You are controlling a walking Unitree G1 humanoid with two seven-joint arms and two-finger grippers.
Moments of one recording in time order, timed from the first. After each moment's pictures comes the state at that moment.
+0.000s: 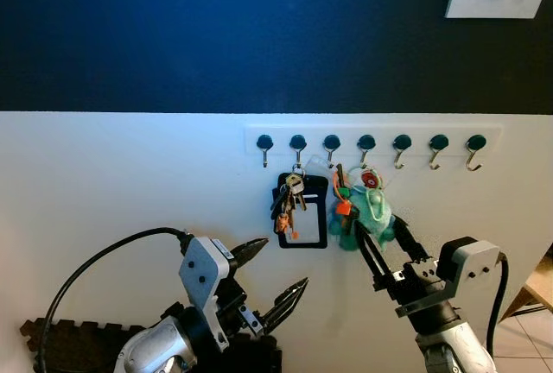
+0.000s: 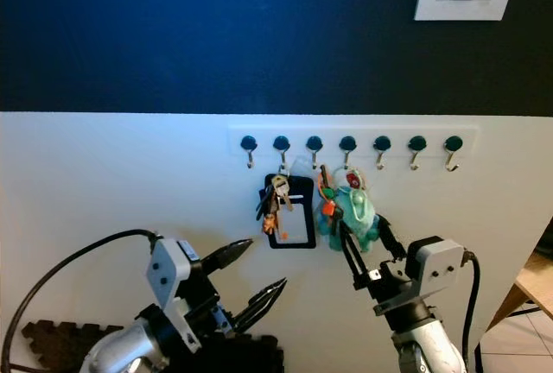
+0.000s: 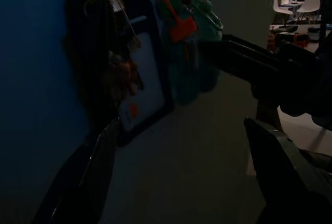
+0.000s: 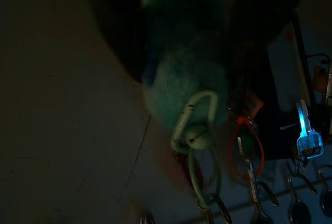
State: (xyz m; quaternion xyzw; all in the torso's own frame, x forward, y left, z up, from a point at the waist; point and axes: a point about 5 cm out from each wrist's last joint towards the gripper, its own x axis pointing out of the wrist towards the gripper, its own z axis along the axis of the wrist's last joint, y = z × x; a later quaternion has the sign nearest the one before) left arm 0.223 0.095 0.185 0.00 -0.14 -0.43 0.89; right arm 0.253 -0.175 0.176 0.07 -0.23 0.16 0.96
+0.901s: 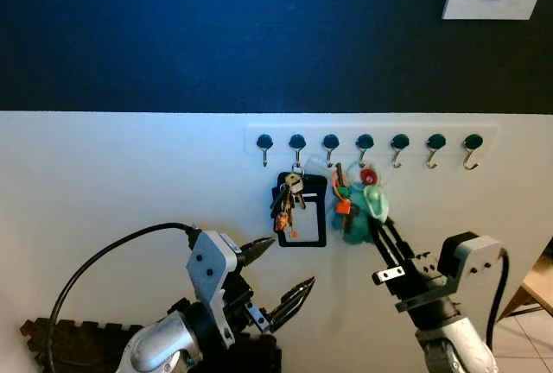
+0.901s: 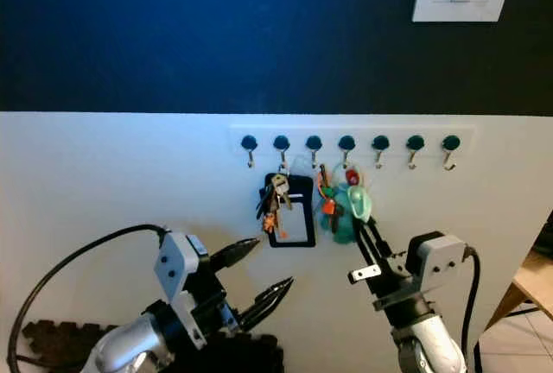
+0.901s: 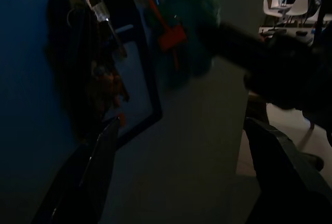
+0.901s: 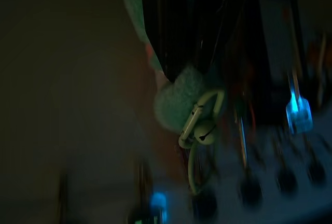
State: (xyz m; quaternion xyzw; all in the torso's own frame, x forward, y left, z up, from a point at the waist) left arm 0.224 0.089 0.193 -0.02 -0.13 -0.44 0.89; right arm 0.249 -0.172 0.202 0.06 -0.28 0.16 0.94
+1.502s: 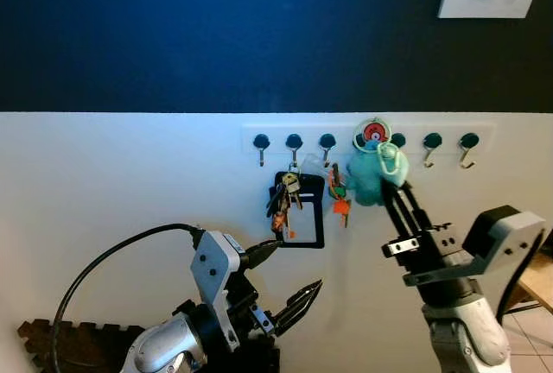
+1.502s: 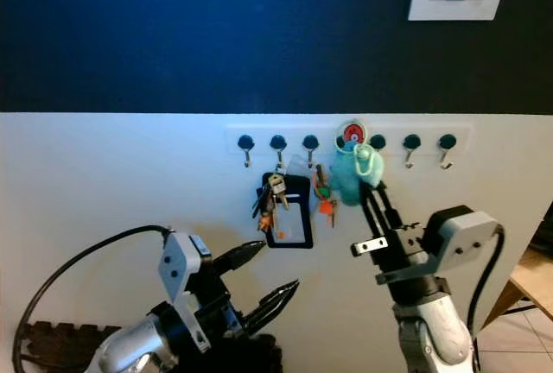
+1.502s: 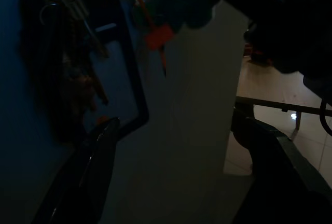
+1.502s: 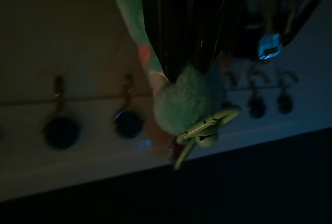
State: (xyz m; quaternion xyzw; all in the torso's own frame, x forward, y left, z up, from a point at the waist) left arm 0.222 0.084 0.192 -0.03 -0.12 -0.45 0.88; right arm 0.238 -0.156 0.229 0.07 -0.30 0.20 0.93
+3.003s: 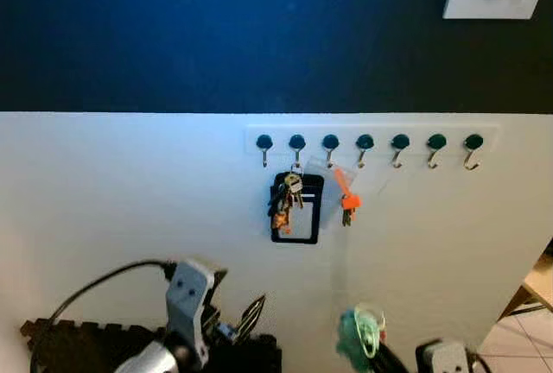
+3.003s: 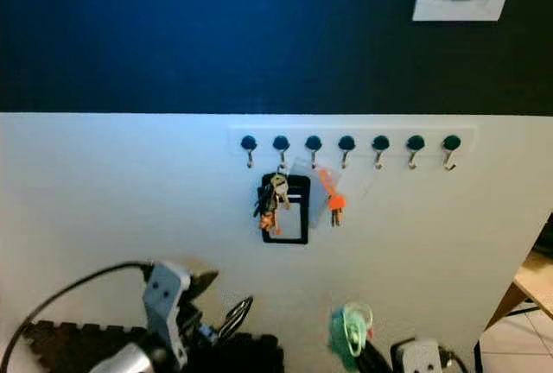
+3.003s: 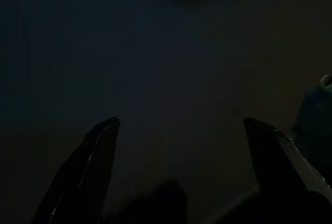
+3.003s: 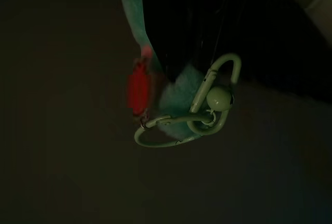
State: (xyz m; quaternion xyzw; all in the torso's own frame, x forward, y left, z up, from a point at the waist) left arm 0.236 0.134 0.108 0.02 0.01 -0.30 0.95; right arm 0.182 -0.186 0.045 0.04 0.03 0.15 0.99
